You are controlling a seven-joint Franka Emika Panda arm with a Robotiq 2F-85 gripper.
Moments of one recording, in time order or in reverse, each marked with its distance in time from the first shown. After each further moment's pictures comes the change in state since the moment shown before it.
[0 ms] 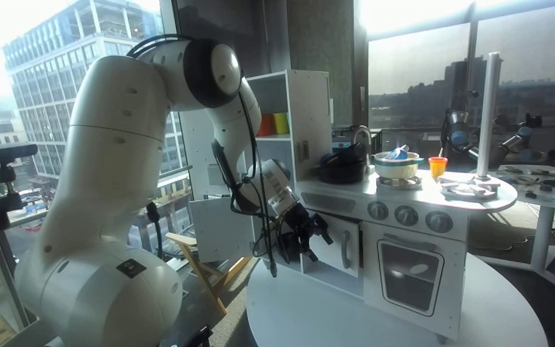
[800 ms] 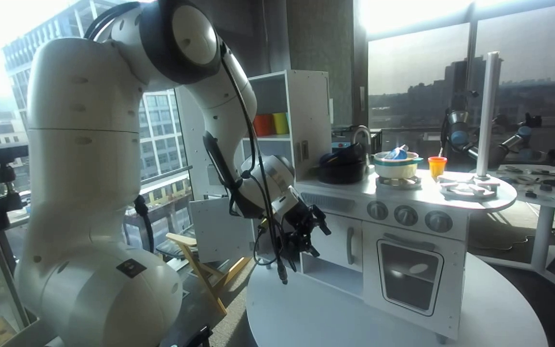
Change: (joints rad) arm 0.003 -0.198 -0.104 -0.224 -0.169 0.335 0.063
